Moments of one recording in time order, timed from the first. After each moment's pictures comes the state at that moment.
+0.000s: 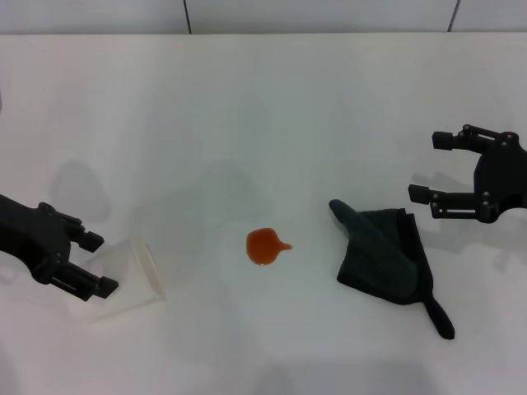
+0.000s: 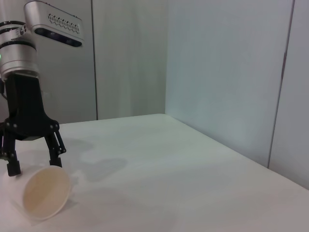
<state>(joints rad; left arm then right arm) -0.63 -1.94 0.91 0.90 2.49 1.77 -1.77 0.24 2.01 -1.13 -0.98 -1.60 -1.36 1.26</state>
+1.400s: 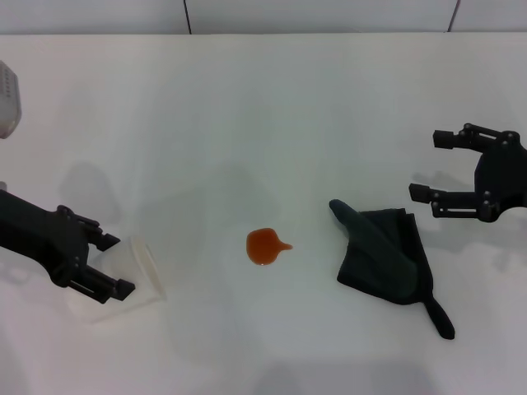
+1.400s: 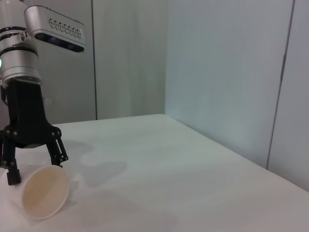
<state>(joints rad) -0.64 -1.97 0.91 0.88 2.49 1.74 -1.74 0.24 2.01 -1.12 -0.98 -1.59 -1.36 1.25</state>
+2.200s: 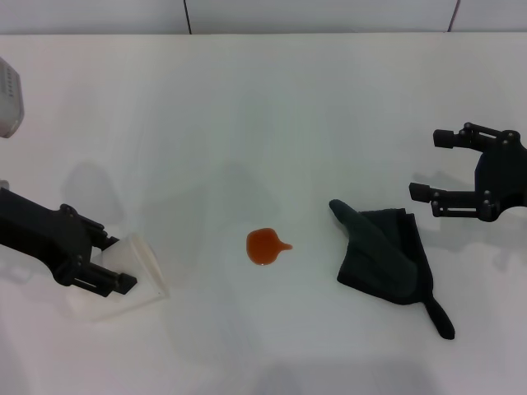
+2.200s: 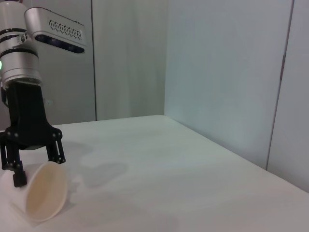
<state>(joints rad) -0.64 -1.97 0.90 0.88 2.49 1.74 -1.74 0.24 2.01 -1.12 -0.98 -1.59 -1.36 1.25</state>
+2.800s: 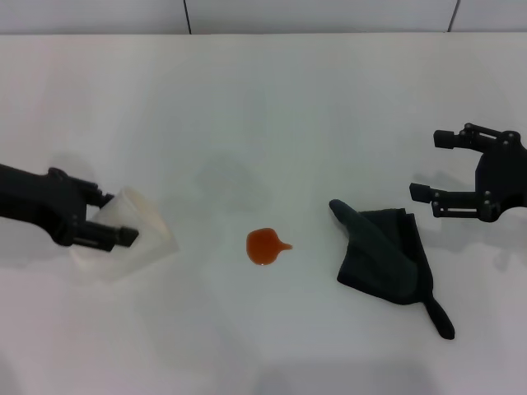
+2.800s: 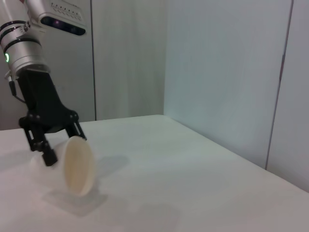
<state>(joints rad) -0.61 -1.96 0.79 0.89 2.40 1.69 -1.70 0.23 2.01 -1.12 -0.98 -1.59 -1.36 1.25</state>
